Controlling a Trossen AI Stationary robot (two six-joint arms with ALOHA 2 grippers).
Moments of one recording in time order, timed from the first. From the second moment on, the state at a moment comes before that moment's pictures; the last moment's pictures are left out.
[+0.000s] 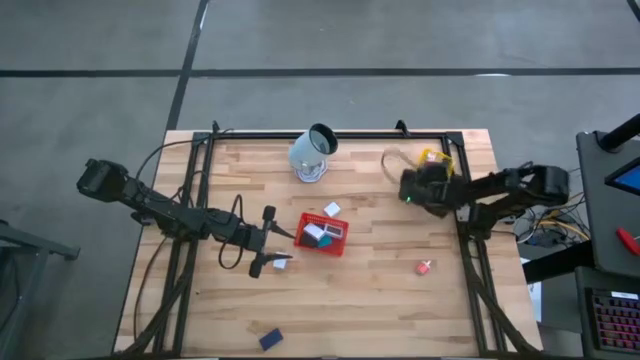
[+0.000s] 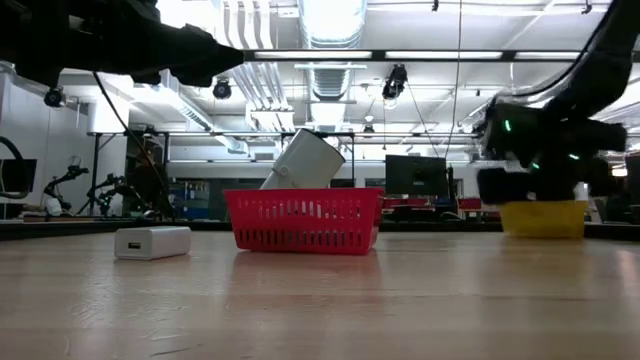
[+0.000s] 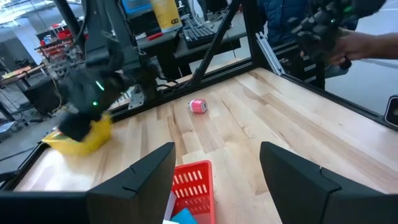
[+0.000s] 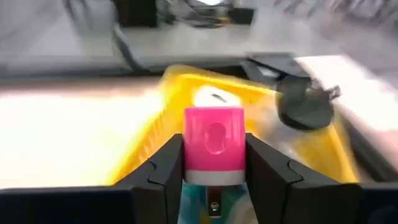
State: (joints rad) left arm -0.29 1.23 0.34 0.72 -0.07 0.28; right arm -0.33 1.38 0.28 -0.10 1.14 1.17
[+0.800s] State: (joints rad) left arm -0.29 1.23 0.34 0.72 -0.07 0.28; right arm -0.27 1.24 0.43 -0.40 0.95 1.11
